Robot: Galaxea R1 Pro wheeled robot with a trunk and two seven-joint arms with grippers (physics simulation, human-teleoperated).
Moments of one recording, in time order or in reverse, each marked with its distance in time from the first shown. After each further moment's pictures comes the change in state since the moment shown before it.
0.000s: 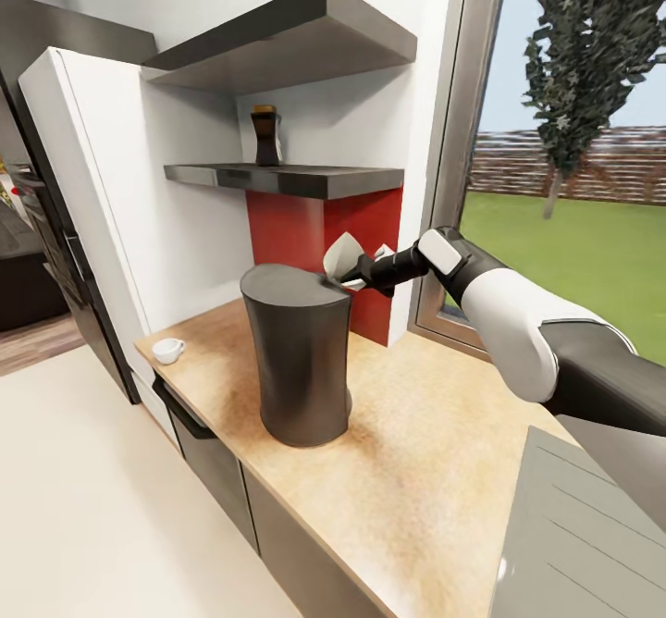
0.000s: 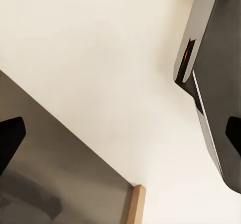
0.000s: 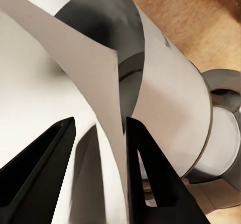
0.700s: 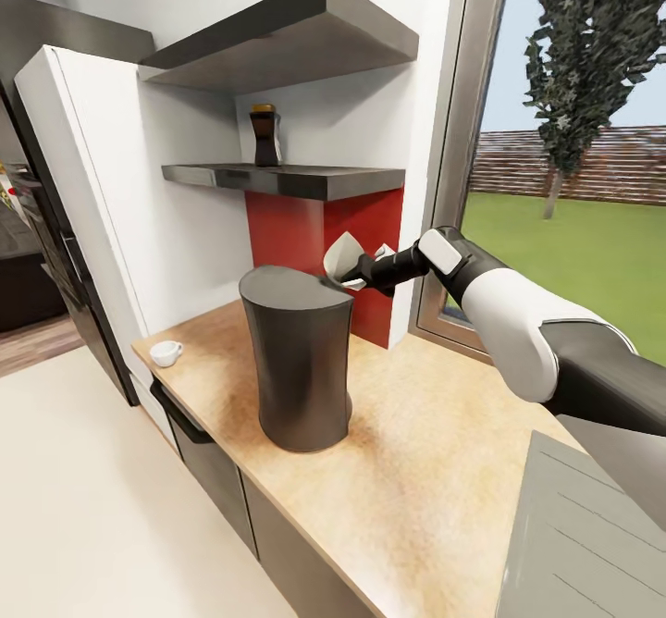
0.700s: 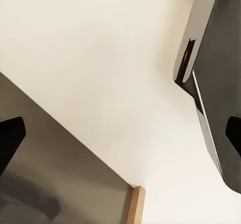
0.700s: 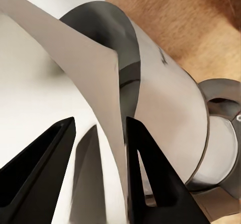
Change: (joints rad) left arm 0.000 0.000 0.000 0.000 0.000 0.000 0.000; right arm 0.000 -0.001 0.001 -0.002 0.001 0.000 0.000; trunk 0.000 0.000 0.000
